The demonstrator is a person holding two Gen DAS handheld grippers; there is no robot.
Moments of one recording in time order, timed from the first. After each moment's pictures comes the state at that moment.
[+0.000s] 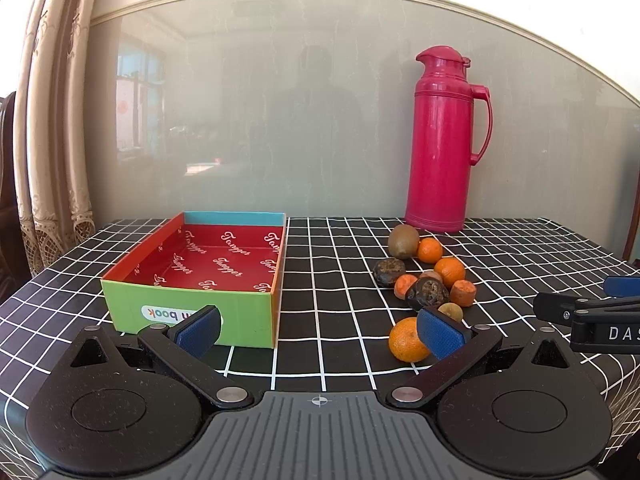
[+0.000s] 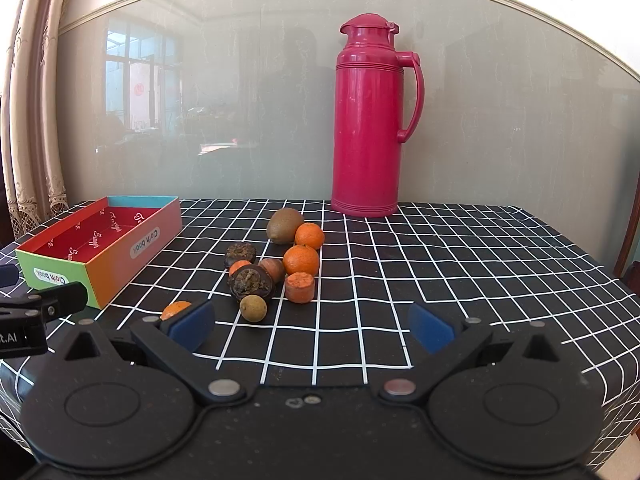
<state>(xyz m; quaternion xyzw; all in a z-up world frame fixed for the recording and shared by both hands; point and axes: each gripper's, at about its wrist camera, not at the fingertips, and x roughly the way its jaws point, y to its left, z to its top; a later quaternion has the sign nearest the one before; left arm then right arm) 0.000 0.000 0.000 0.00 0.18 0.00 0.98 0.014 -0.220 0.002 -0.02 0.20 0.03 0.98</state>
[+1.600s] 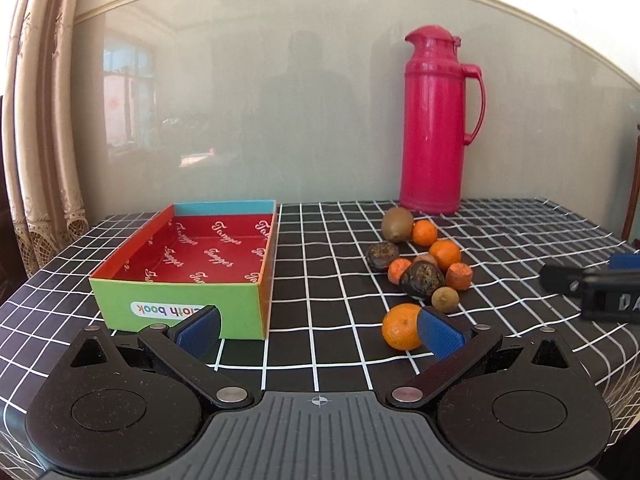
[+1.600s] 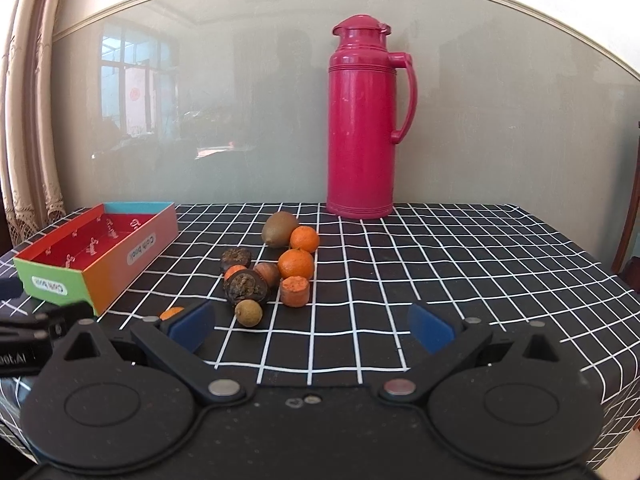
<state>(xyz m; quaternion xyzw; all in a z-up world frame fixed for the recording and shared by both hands) 0.012 -0.011 -0.002 0.02 0.21 0.00 0.98 0.015 -0.226 0.004 -0.01 0.20 0.02 0.98</state>
